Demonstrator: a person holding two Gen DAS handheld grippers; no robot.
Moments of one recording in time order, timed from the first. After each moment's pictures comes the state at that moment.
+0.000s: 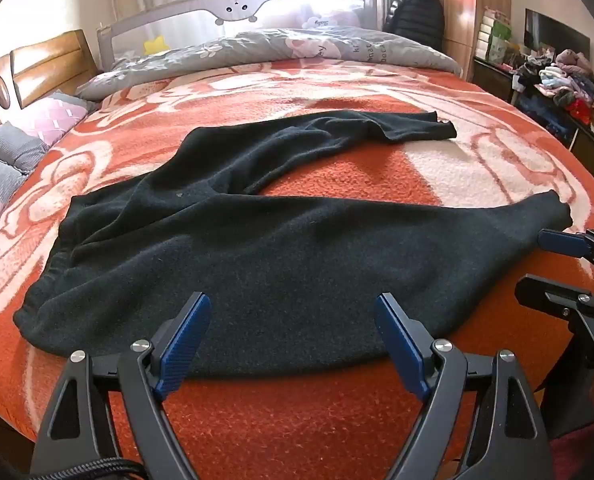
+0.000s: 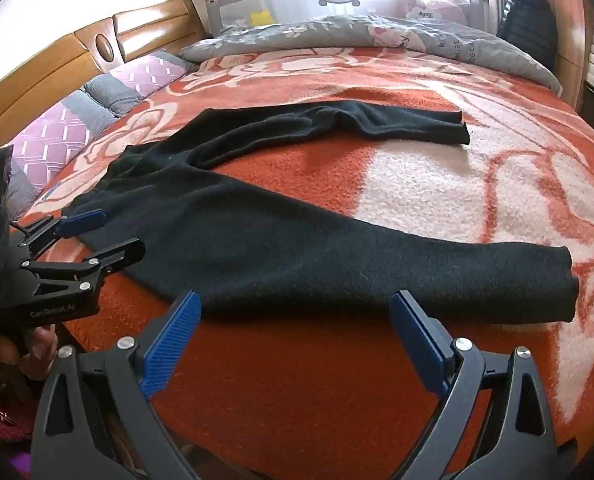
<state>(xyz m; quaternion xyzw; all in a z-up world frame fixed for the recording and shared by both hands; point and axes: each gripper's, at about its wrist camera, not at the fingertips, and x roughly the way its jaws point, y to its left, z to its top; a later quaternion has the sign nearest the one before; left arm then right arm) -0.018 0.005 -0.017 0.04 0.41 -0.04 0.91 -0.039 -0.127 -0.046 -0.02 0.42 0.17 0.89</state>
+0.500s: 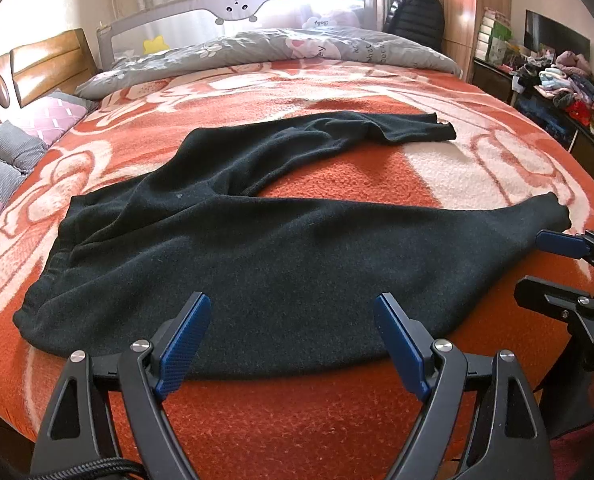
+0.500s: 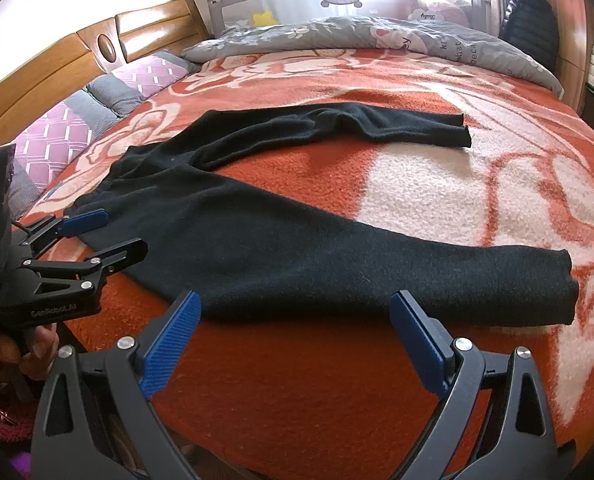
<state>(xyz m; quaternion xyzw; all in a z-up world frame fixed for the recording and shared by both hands) -0.018 0.006 -0.017 0.04 0.41 -0.04 0.91 -0.039 -0.125 -0.042 -0.02 0.42 0.17 0.89</state>
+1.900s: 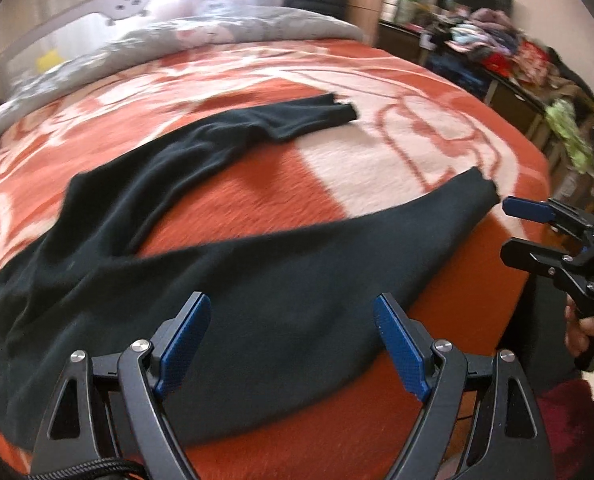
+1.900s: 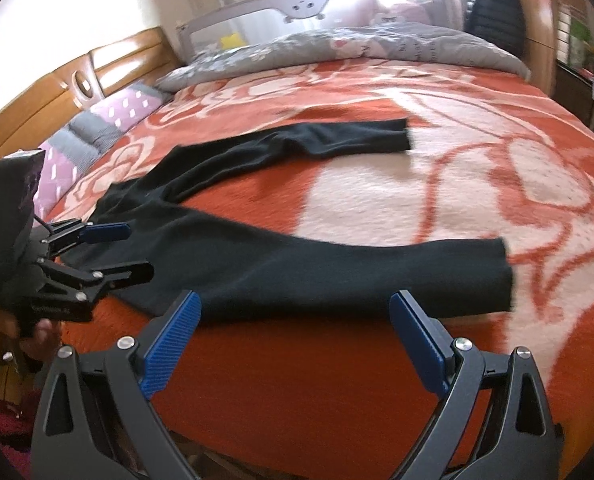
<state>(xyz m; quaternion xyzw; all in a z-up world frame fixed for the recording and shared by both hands) 0.036 -0.039 0.003 0.07 0.45 -0.23 0.86 -0.042 -0.199 -0.021 0.05 0.43 0.12 0.89</state>
